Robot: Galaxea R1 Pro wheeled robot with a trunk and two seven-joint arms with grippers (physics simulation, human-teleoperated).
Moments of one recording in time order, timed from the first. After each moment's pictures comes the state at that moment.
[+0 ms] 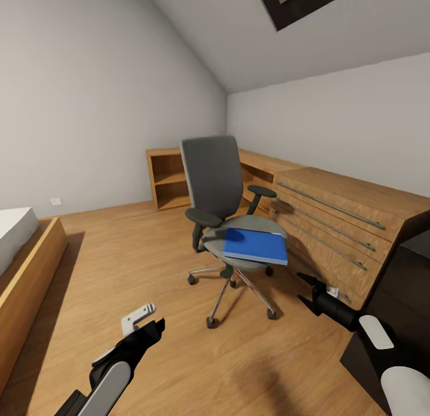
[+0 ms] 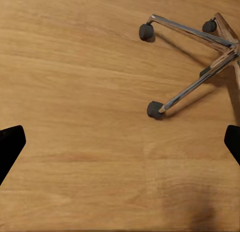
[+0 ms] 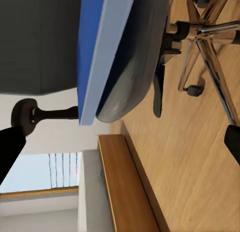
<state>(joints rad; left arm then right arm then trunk) -0.19 0.16 -0.42 -1.61 1.00 0.37 0.86 -0.63 -0.22 -0.39 -0.61 -0.94 0.80 0.47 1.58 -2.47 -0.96</state>
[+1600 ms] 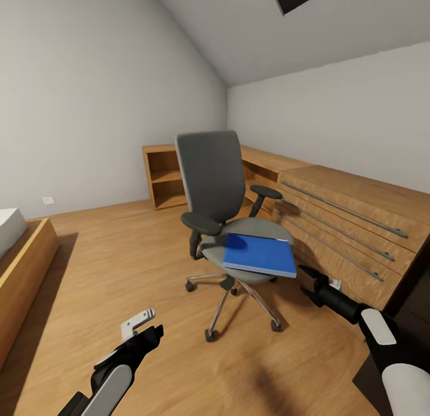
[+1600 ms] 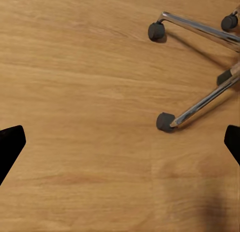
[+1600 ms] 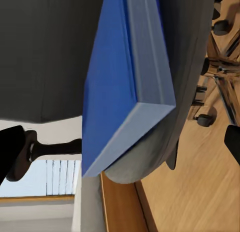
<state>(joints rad) -0.19 0.17 -0.43 -1.56 0.99 0.36 0.87 -0.63 -0.22 -0.39 -0.69 -0.94 0.79 0.48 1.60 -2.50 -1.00</state>
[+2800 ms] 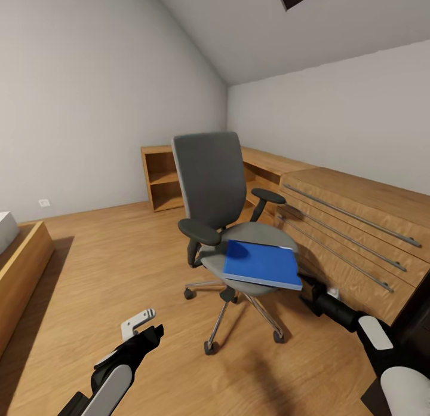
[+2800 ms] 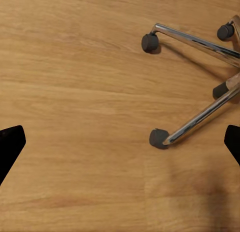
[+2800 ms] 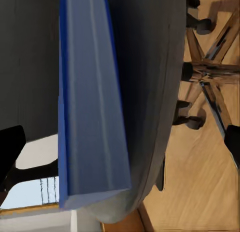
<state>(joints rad) -0.19 0.17 -0.43 -1.56 0.99 0.36 0.87 -0.63 -0.22 -0.39 -0.60 -0.93 0.76 0.47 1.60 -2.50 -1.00</state>
